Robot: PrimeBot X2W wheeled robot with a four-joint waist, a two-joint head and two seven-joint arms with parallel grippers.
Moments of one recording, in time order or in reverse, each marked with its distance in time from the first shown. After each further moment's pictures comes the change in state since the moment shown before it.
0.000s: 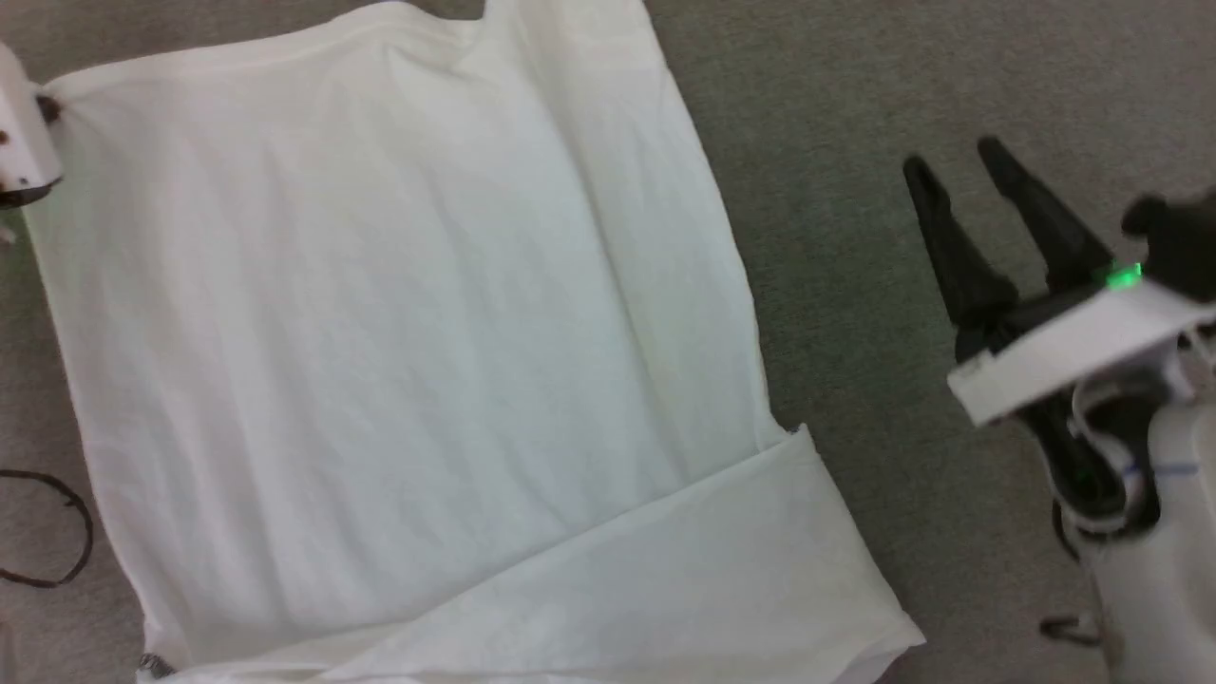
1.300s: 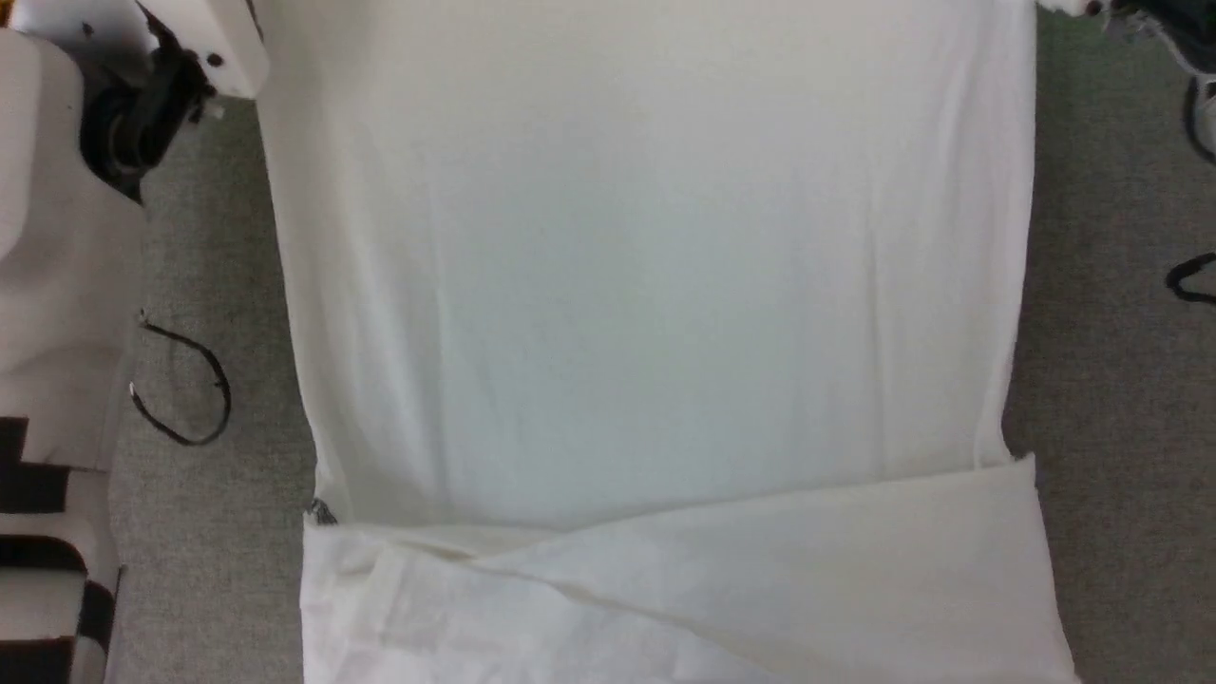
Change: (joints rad) left arm -0.122 -0.170 -0.230 0.046 -0.030 -0.077 -0.669; right arm -0.965 -0.105 0.277 0.981 0.189 0.001 0.373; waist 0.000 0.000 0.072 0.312
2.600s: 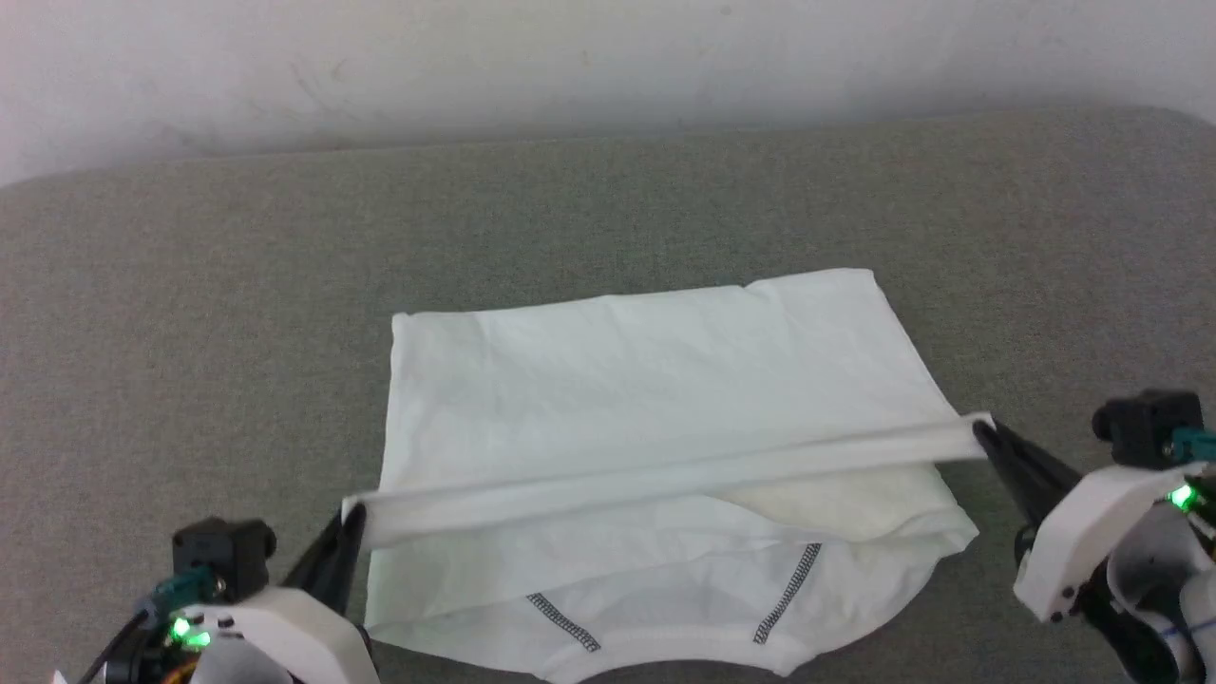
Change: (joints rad) left arm 1.167 0.095 0.025 -0.777 -0.058 0.329 -0.137; right arm 1.118 -0.161 -0.150 -0.711 -0.061 0.000 -0.300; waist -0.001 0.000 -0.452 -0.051
